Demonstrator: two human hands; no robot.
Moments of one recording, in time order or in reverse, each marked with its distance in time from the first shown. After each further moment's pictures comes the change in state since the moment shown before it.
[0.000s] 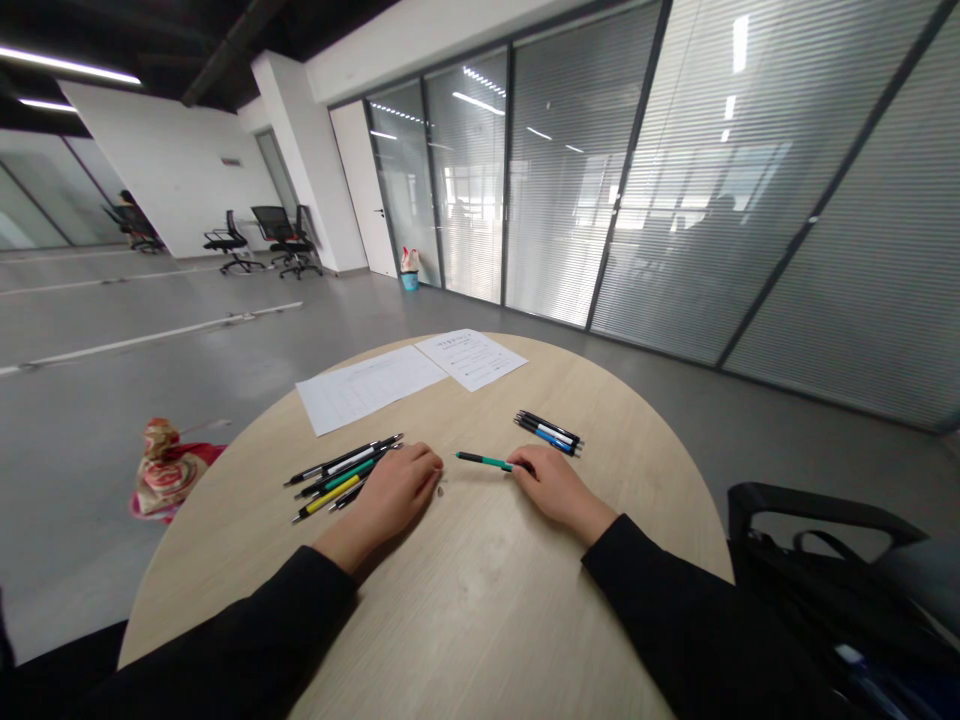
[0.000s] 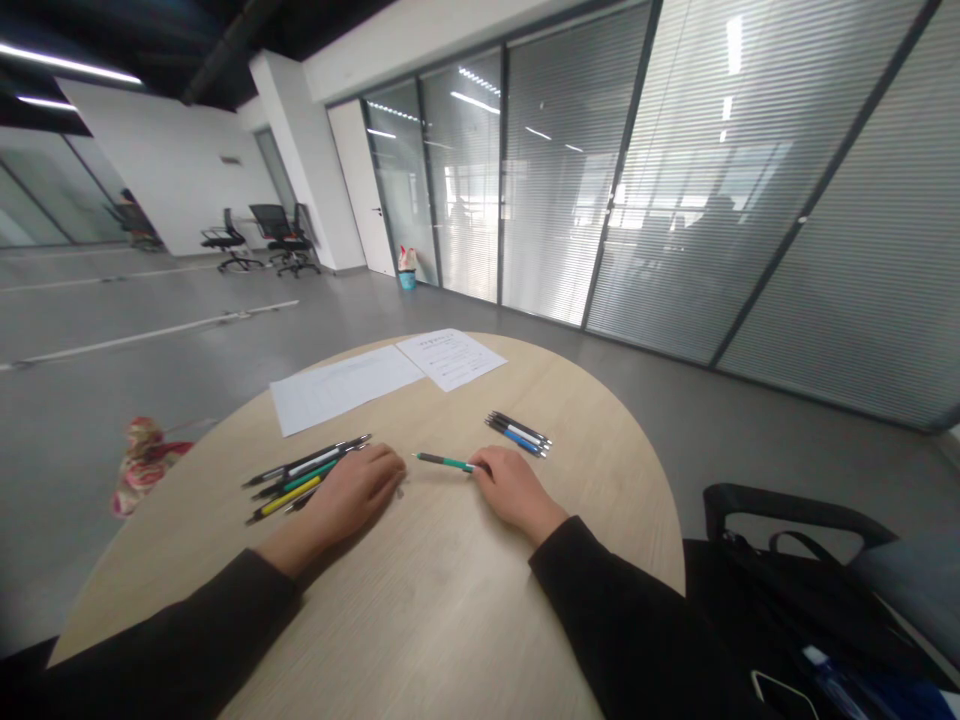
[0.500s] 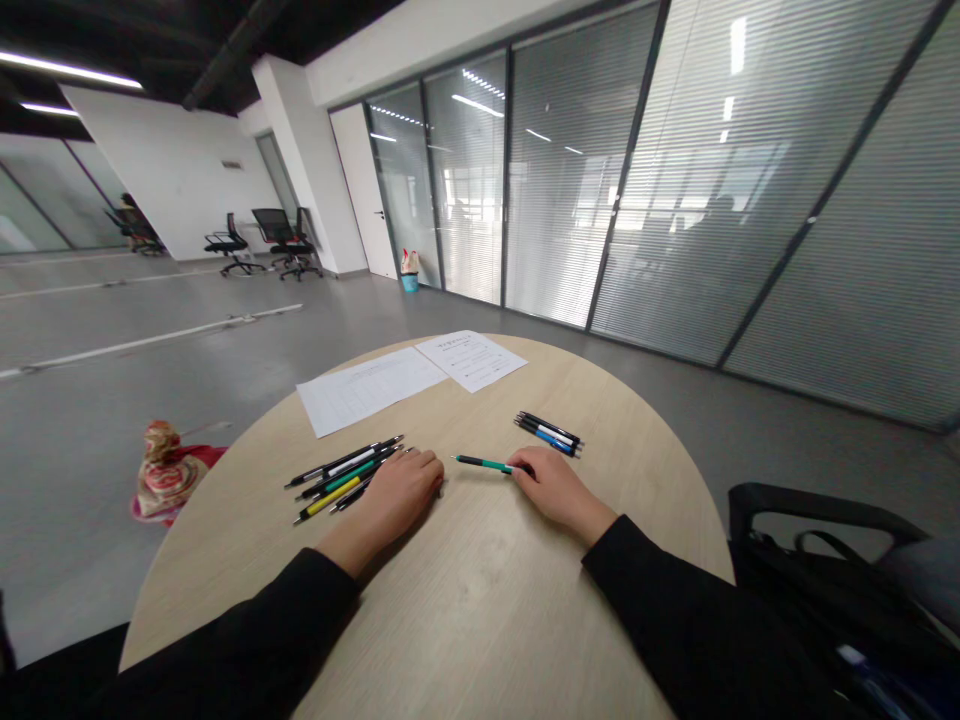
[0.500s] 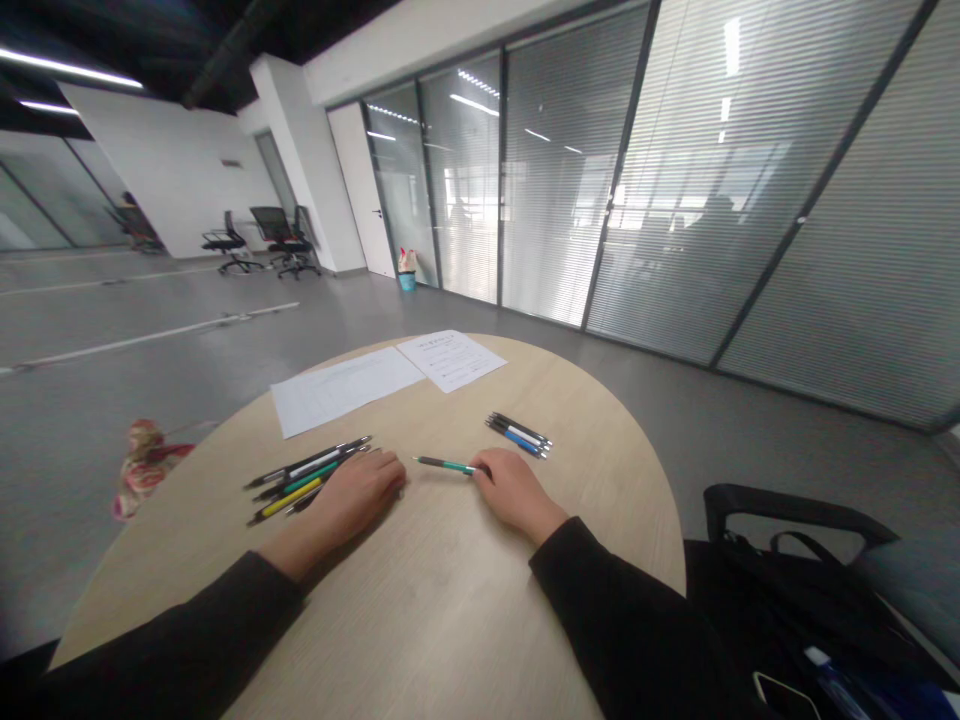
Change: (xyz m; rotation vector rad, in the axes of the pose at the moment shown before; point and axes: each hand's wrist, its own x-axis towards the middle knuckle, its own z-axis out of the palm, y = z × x) left_hand 0.005 0.008 -0.002 0.264 -0.117 0.025; right_hand 0.000 -0.001 0.000 -0.019 -0.026 0.023
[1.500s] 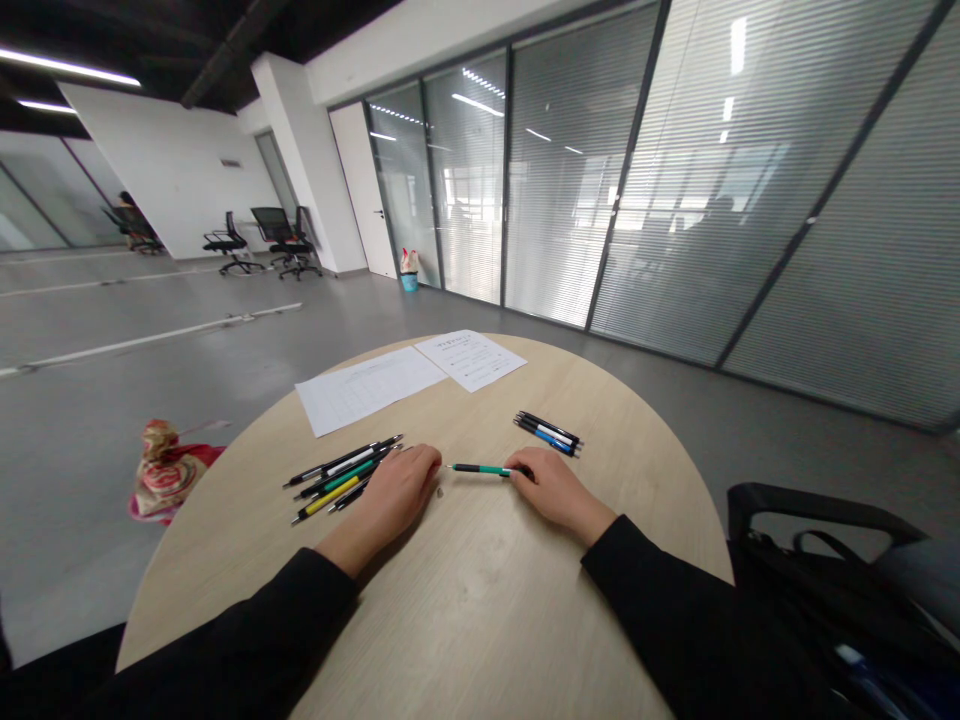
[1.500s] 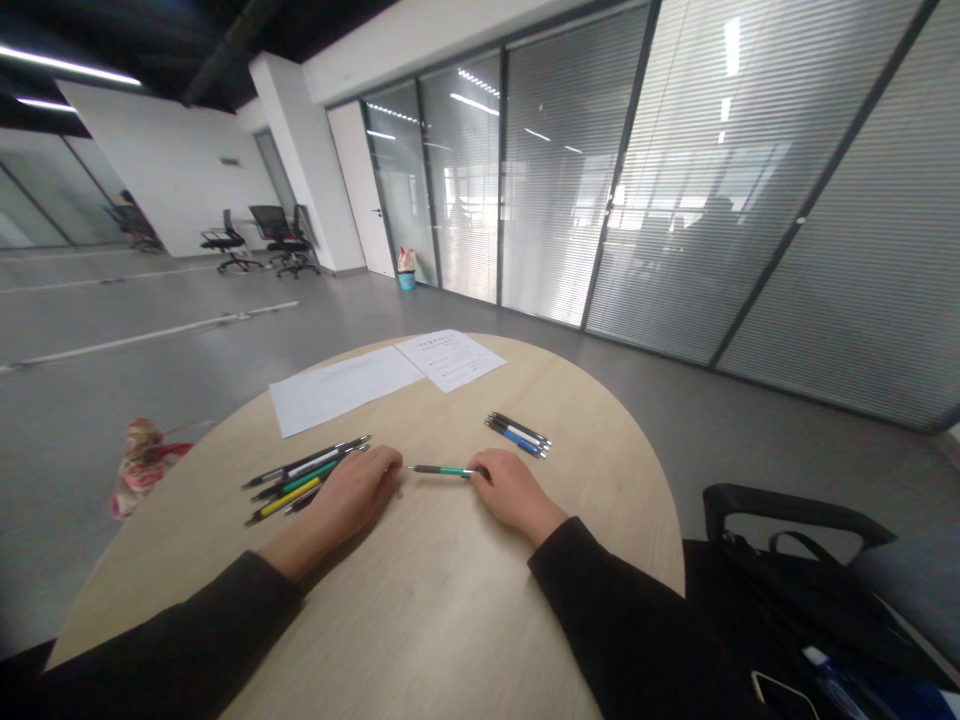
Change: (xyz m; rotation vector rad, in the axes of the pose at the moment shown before) left_hand -0.003 -0.004 0.009 -0.159 0.147 -0.072; right_hand 0.000 0.001 0.001 -0.006 -0.003 -0.032
